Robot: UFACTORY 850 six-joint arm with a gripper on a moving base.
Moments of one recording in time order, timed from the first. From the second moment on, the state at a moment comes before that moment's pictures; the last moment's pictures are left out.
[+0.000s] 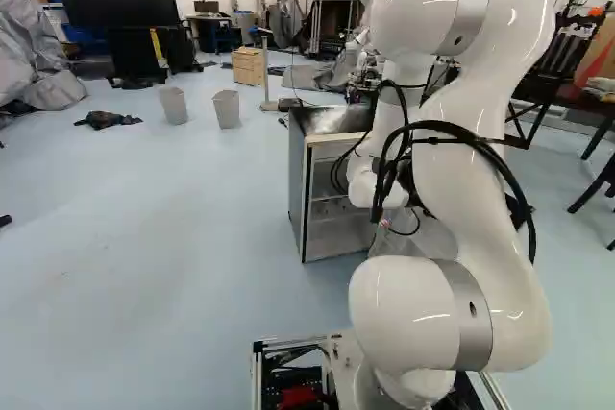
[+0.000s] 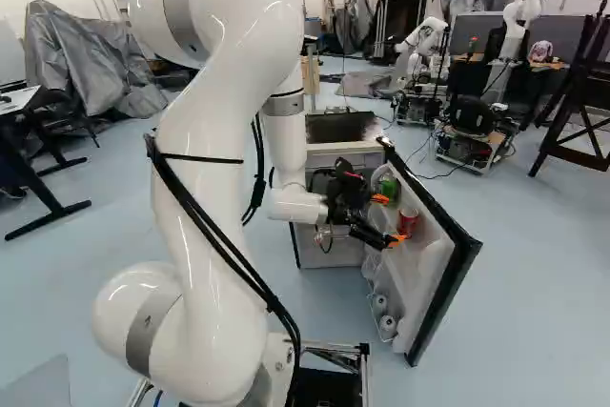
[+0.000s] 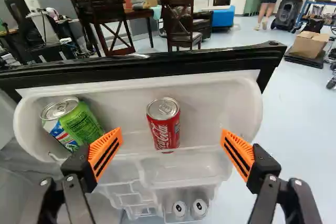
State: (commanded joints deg) arm -11.9 -33.1 -30.6 64.8 73.1 7.2
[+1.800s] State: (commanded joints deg) arm -14.9 -34.6 -33.5 64.8 73.1 -3.0
